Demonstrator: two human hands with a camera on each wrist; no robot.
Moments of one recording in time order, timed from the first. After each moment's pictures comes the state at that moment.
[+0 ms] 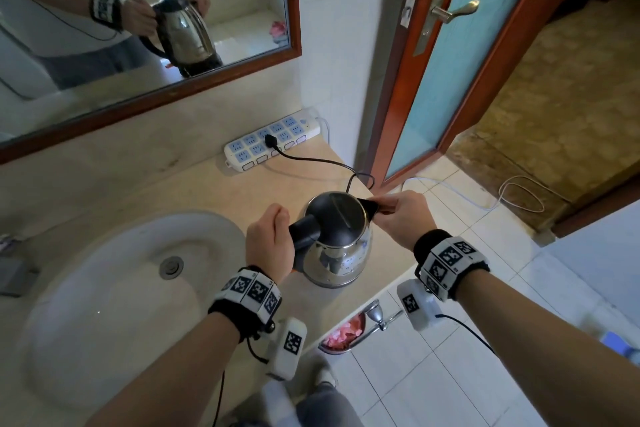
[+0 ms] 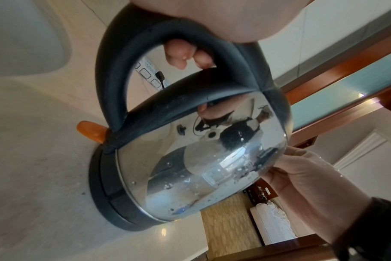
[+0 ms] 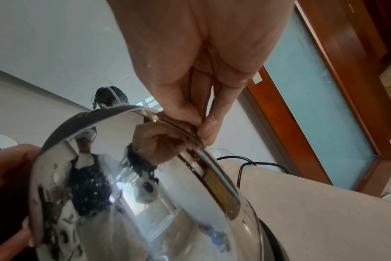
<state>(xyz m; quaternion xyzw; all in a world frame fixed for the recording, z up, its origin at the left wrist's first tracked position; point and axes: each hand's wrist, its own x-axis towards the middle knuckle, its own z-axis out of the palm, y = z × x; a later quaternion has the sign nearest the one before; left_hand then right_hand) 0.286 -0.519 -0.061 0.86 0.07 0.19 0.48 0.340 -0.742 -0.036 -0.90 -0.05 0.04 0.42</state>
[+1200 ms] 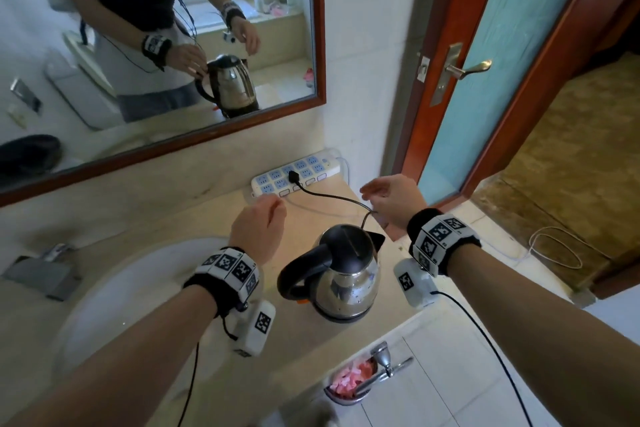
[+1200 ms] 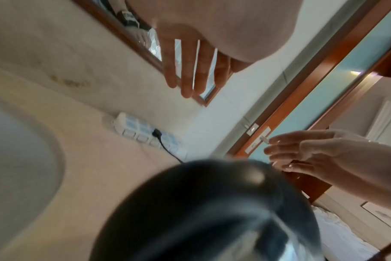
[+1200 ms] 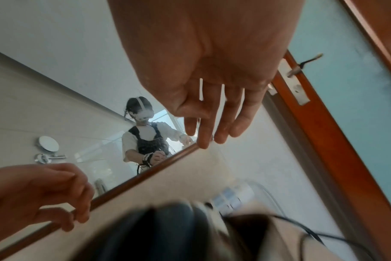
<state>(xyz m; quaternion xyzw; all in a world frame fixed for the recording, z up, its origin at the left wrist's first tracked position) 0.321 -0.477 0.002 0.93 0.06 0.16 0.32 0.401 -0.715 0.033 -0.91 -0.10 0.07 0.40</state>
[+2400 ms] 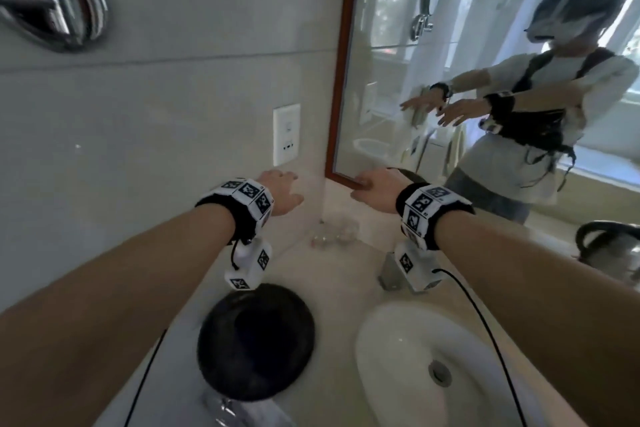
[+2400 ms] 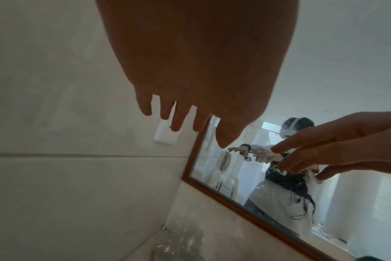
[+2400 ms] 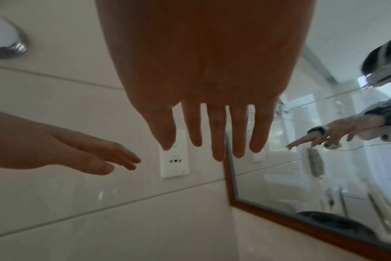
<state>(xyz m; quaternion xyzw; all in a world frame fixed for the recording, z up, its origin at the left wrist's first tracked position) -0.103 -0.078 0.188 0.83 0.54 -0.01 0.10 0.095 -0.152 0.218 -0.75 -0.65 0.10 0.04</state>
